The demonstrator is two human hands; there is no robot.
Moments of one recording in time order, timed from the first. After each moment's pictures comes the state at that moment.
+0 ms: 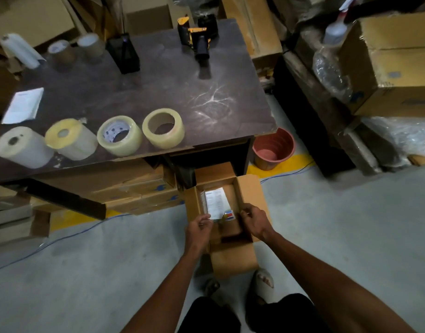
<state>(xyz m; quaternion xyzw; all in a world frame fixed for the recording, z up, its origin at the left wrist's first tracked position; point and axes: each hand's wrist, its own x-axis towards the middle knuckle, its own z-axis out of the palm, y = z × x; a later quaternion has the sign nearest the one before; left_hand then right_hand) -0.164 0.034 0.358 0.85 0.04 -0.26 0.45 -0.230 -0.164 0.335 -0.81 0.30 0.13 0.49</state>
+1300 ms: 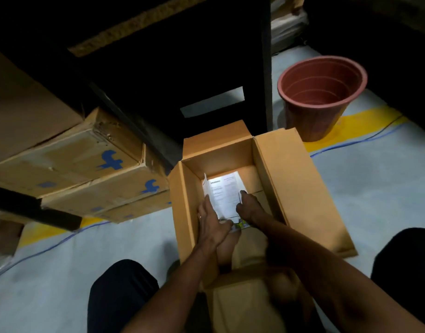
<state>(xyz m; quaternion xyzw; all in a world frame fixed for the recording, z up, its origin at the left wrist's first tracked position) -0.090 -0.011 -0.101 0.93 -0.10 -0.17 0.31 -0.093 -0.168 -0.151 -0.82 0.28 0.17 0.47</state>
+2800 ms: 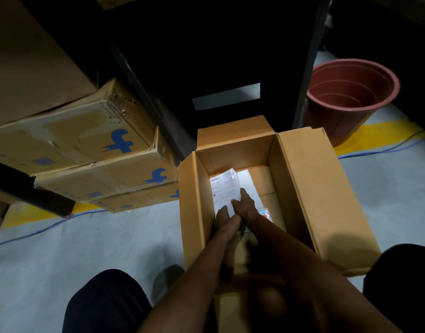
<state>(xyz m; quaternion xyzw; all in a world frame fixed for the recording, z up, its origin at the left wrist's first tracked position) -0.072 -0.026 -0.148 0.81 0.10 -0.32 0.48 -0.056 -0.118 -0.187 -0.74 0.29 0.06 0.61</state>
